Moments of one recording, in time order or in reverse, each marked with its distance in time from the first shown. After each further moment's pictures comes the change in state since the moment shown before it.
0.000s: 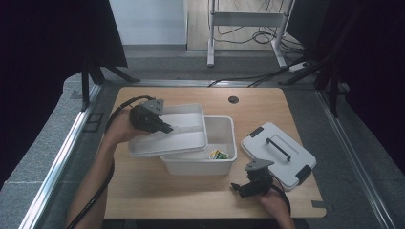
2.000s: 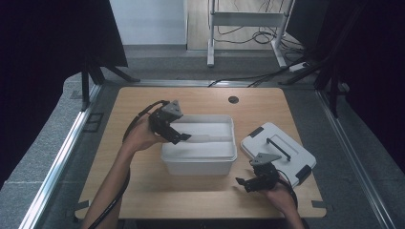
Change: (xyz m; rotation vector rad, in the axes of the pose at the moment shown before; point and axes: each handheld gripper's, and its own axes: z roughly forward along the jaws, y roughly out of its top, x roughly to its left) left arm -0.015 0.017 0.036 -0.066 0.217 -0.204; right arm -0.013 0.014 -0.024 -0.016 0.022 -0.007
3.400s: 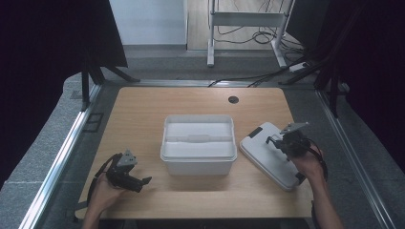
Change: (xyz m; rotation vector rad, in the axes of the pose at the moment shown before) left arm -0.076 -0.190 -0.010 0.036 0.186 -0.322; right arm -0.117 0.024 -0.050 0.156 -0.228 -0.002
